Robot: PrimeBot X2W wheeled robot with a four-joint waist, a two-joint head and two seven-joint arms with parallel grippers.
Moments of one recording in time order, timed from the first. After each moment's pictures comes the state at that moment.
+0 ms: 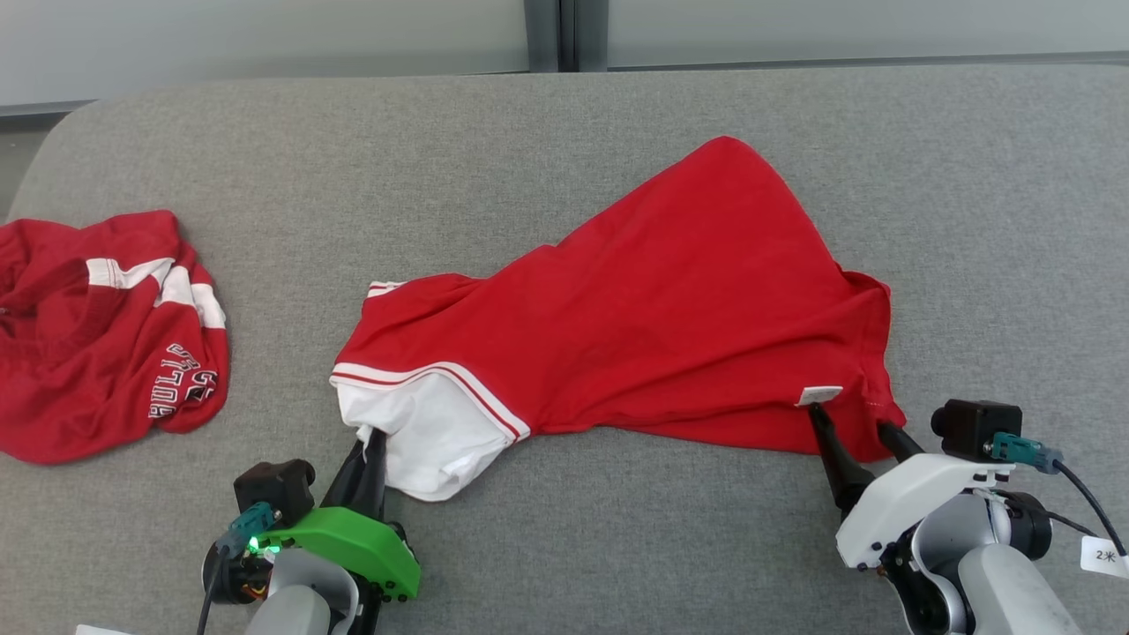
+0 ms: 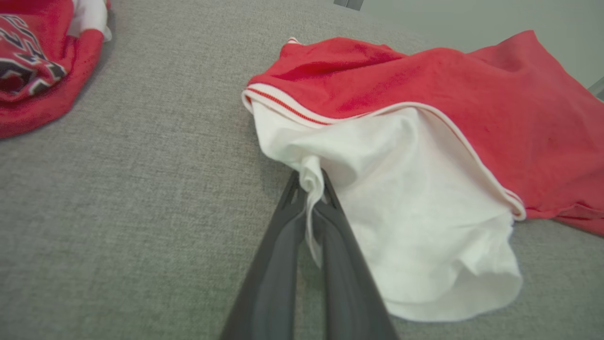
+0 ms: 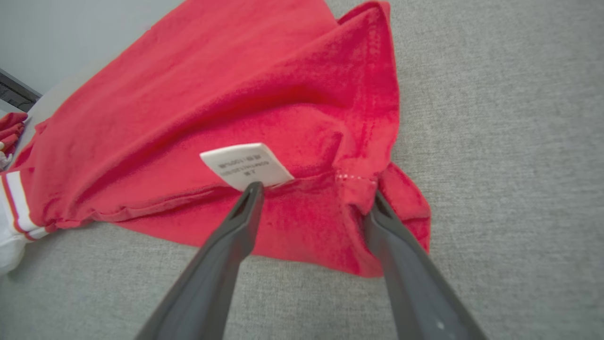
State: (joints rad) left arm -0.27 0.06 -0.21 0.68 -0.43 -0.13 -0.26; right arm -0.13 -0.11 0.07 0.27 0.41 0.13 0.11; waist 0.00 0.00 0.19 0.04
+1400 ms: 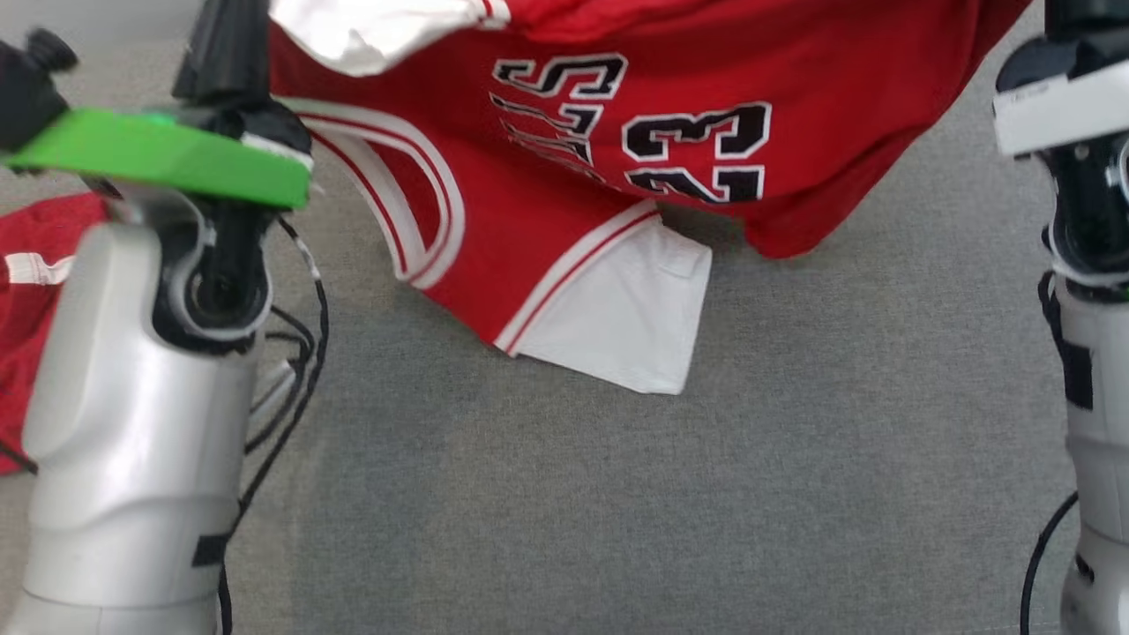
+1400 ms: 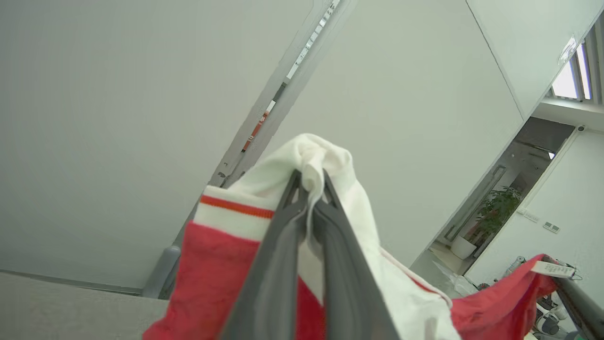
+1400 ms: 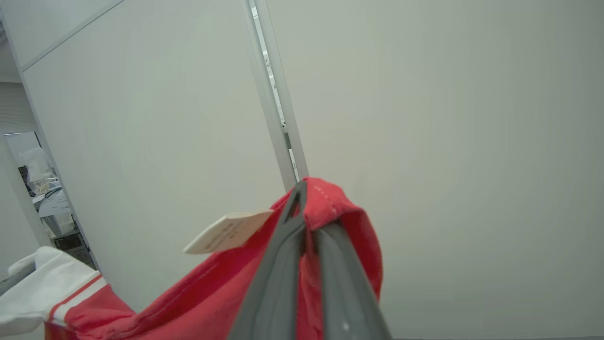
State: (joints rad) left arm -0.76 0.17 -0.23 0.21 -0.94 -0.12 -0.10; right arm -0.73 -0.23 0.02 -0.04 0.55 0.13 0.06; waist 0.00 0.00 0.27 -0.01
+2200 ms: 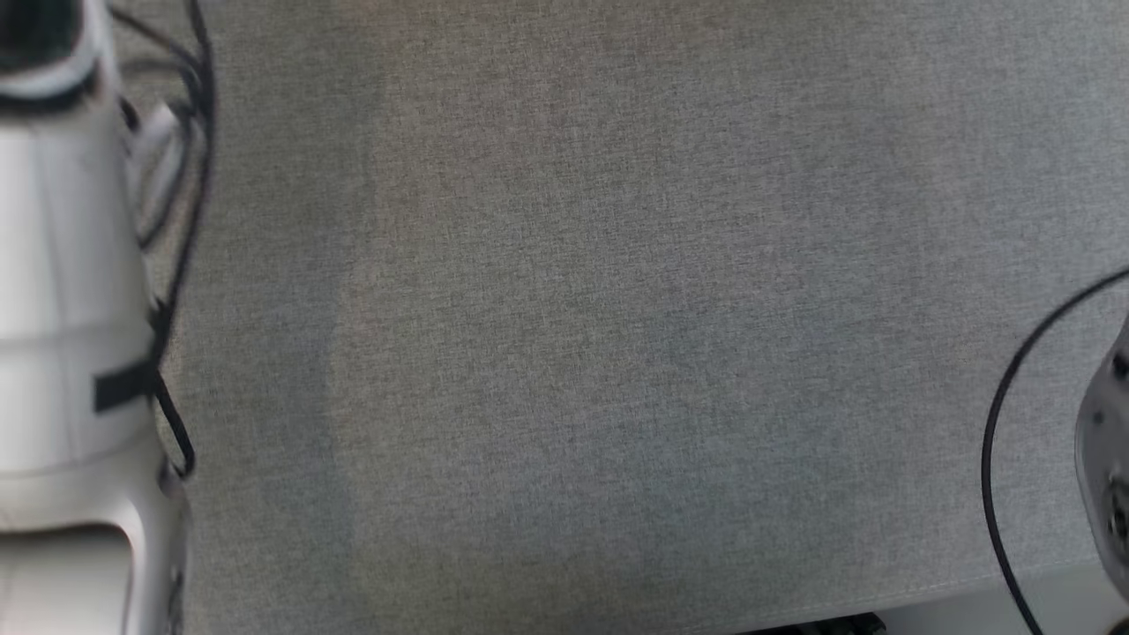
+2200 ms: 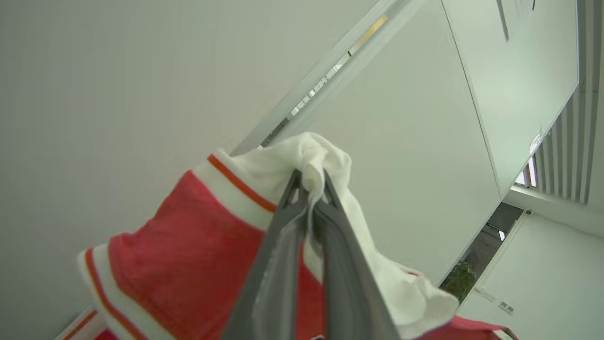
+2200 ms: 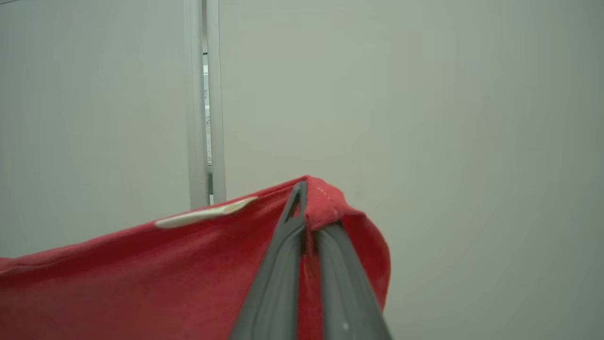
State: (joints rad) left arm -1.18 0.15 -0.12 0.20 -1.01 -0.13 -0.26; right arm -1.24 -0.19 -0.02 0.19 0.30 0.13 -0.26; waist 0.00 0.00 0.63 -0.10
